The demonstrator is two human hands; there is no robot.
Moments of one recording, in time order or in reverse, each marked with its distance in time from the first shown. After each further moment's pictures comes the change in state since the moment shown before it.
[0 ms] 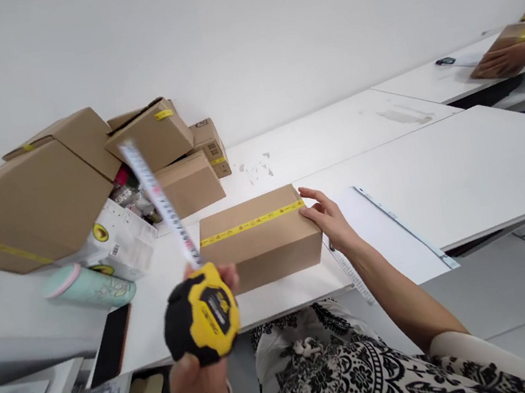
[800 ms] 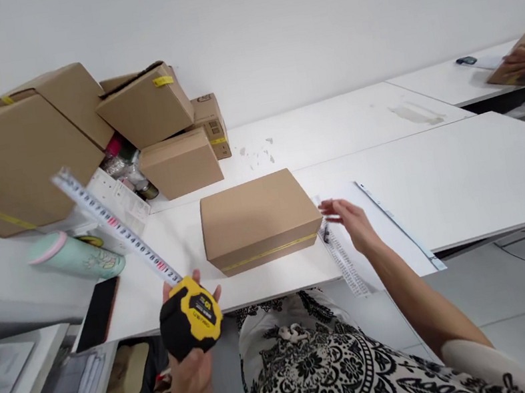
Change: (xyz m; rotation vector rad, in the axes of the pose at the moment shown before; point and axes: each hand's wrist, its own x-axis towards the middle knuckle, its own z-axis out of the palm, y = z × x) left_hand -0.028 -0.024 -0.053 0.099 0.089 -0.087; right_hand 0.018 0.049 -0.059 0.087 0.107 0.077
